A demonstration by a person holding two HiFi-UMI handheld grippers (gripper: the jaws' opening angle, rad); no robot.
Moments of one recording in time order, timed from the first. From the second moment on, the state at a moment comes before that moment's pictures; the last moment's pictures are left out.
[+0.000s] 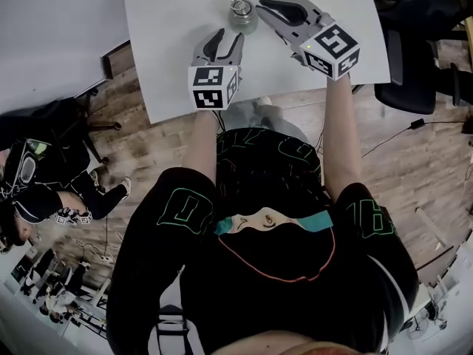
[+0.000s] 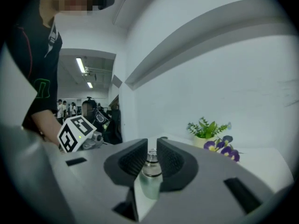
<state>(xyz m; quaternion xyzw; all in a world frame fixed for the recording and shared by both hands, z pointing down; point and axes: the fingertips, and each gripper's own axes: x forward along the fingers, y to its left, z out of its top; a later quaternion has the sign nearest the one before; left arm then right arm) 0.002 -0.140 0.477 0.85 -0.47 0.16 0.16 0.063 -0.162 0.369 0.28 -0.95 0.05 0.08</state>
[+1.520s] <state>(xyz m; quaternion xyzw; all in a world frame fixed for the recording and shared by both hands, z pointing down) 0.028 -0.172 0.509 0.88 -0.43 0.17 0.14 0.026 -0.176 0.424 0.26 -0.95 0.04 0.17</state>
